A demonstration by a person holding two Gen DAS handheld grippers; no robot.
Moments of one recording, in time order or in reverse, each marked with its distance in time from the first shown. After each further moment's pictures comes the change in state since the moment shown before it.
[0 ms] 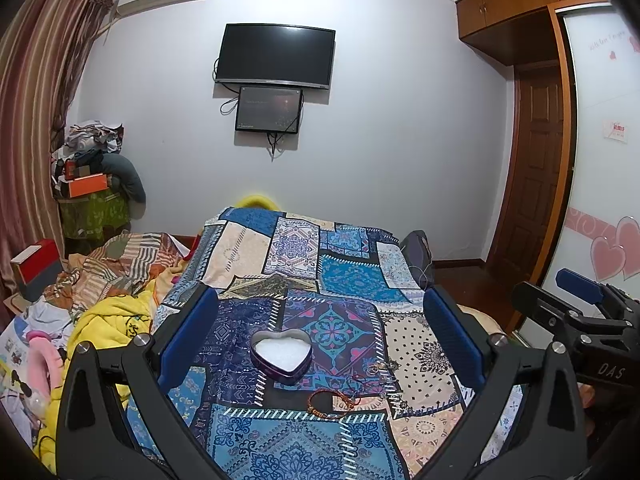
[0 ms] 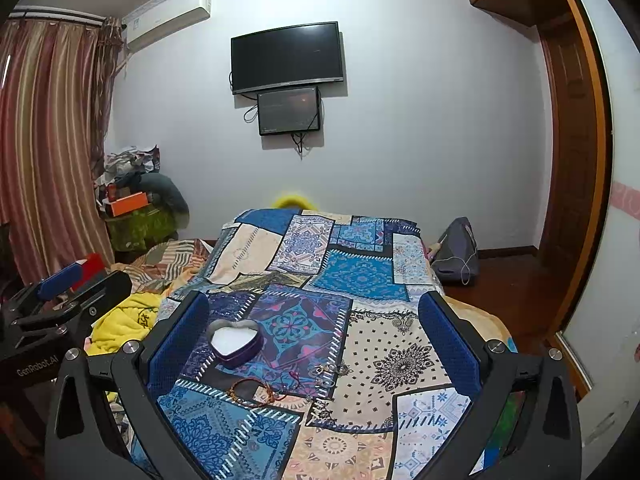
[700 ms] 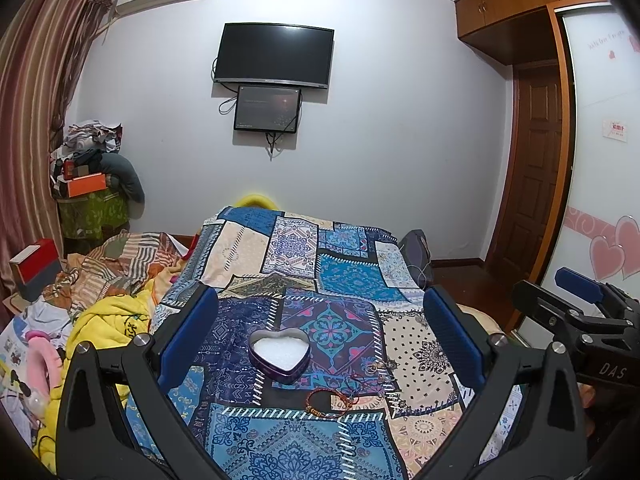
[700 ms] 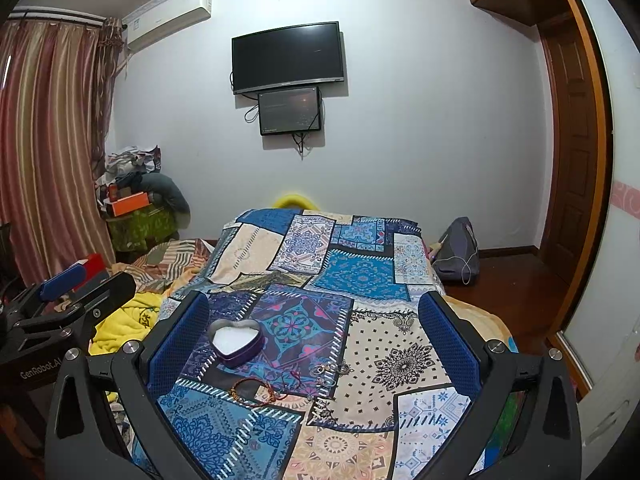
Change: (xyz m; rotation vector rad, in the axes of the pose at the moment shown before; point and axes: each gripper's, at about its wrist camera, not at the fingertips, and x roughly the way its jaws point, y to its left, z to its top) left arm -0.002 0.001 -0.003 -0.001 -0.001 -0.002; right arm -0.001 0.000 0.001 0.000 0.002 -0.001
